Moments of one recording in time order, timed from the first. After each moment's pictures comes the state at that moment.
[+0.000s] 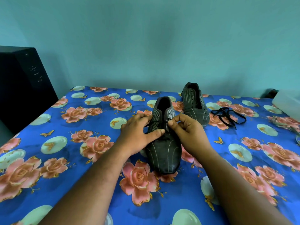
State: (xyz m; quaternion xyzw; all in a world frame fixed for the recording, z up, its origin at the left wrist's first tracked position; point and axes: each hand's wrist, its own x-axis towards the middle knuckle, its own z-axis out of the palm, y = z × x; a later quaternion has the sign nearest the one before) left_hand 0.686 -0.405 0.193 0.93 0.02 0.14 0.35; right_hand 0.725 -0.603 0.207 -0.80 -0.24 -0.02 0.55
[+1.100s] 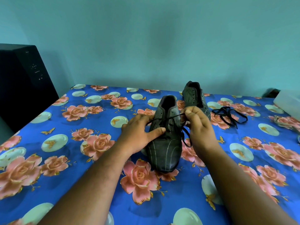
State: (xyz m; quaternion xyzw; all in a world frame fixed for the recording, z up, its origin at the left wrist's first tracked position) left_hand 0.682 -0.409 0.197 0.93 0.05 0.12 0.33; right_hand 0.718 -0.600 0.226 -0.66 -0.20 -0.04 0.72
